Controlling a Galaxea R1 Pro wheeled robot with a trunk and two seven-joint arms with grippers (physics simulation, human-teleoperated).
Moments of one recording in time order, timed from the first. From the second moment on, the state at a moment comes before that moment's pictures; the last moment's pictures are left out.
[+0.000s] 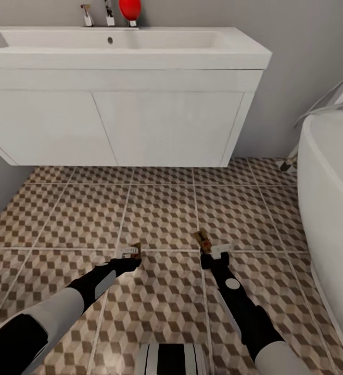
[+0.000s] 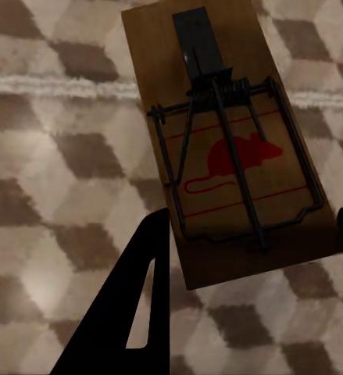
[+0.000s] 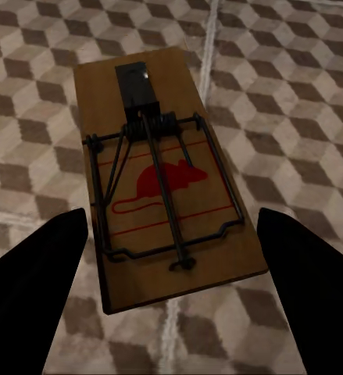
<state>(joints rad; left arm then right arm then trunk) -0.91 0.05 -0.67 -0.30 0.74 0.13 -0.02 -0.53 0.06 0.21 -0.95 0.03 0.06 -0.11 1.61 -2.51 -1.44</state>
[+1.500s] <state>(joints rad) -1.07 0.13 -0.45 -0.79 0.72 0.74 0.24 -0.71 0.07 0.21 -1.11 0.12 0.36 -0.11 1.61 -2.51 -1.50</state>
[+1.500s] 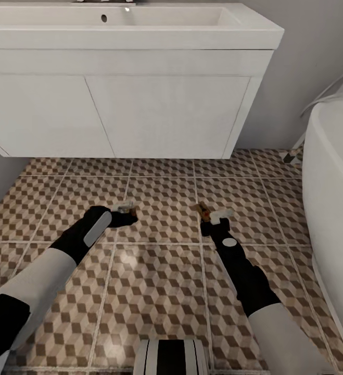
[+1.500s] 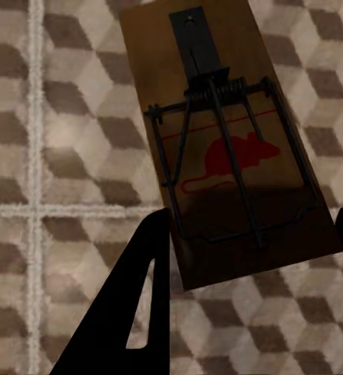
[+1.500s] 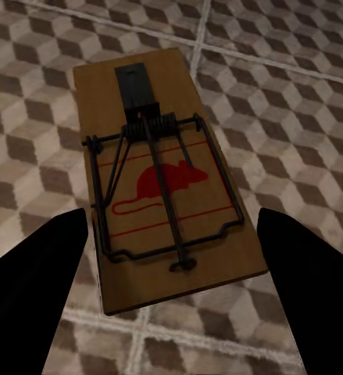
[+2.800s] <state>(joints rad) -1.20 0.15 -0.46 -0.44 0.58 0.44 0.04 -0.96 0.10 0.21 -0.86 0.12 0.30 -0.11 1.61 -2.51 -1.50</state>
